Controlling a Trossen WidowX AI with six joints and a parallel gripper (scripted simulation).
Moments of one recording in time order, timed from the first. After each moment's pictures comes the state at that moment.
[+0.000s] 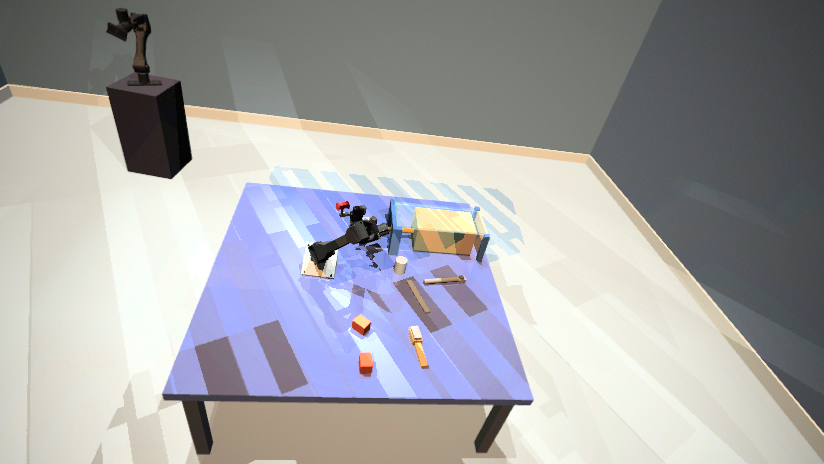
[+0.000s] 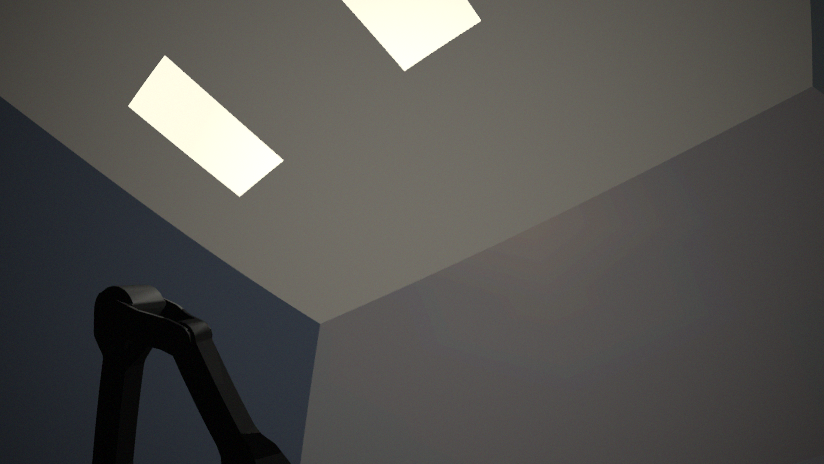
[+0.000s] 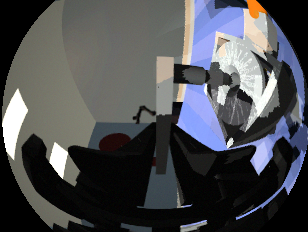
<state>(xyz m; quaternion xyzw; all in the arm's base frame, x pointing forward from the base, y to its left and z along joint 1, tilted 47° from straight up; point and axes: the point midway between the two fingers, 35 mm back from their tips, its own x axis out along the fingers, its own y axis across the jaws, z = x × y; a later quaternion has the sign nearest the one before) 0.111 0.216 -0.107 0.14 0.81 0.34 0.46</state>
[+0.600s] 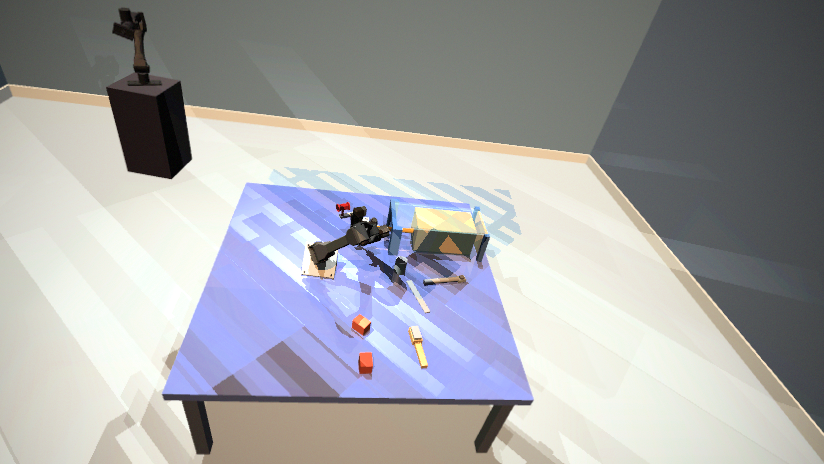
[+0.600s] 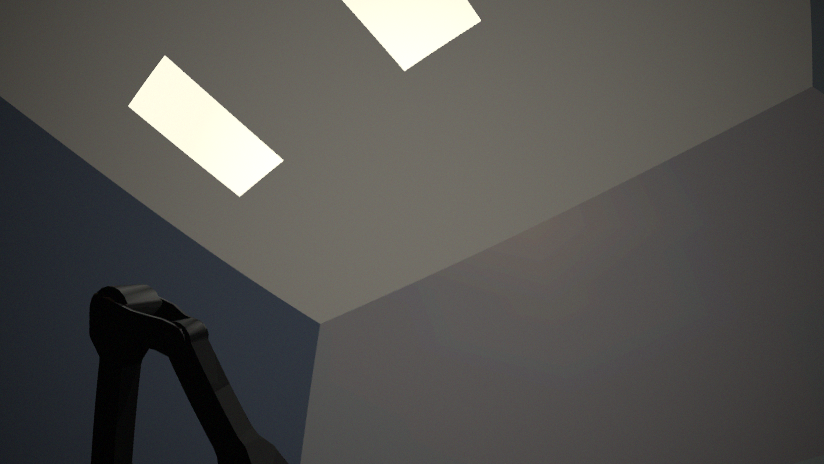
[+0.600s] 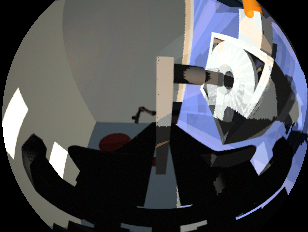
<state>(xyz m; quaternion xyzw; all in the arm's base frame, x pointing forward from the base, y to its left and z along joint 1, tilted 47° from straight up) 0.114 0.210 -0.105 0.14 0.81 0.34 0.46</state>
